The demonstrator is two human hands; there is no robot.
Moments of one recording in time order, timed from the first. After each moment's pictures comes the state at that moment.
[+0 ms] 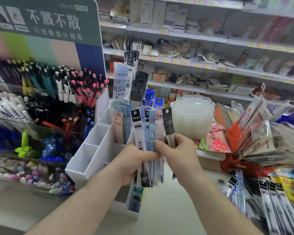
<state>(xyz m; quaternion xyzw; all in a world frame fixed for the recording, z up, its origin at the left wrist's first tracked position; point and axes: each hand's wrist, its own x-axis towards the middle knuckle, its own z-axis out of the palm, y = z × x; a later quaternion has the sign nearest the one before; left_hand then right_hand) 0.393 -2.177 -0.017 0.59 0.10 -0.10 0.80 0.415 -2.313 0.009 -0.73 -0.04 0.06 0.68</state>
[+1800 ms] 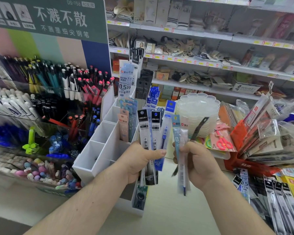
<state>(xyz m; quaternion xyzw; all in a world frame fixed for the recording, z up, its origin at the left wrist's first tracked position) 0.392 -2.175 -0.018 0.62 0.13 -0.10 0.76 0.420 -2.337 0.004 -0.57 0.07 0.21 0.79</state>
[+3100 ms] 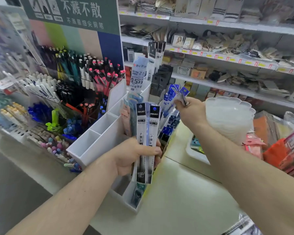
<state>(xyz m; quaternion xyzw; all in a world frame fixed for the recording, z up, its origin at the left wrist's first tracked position) 0.396 -2.177 -0.009 0.56 0.14 -0.10 0.81 0.603 -2.291 -0.025 -0.85 -0.19 -0.02 0.49</state>
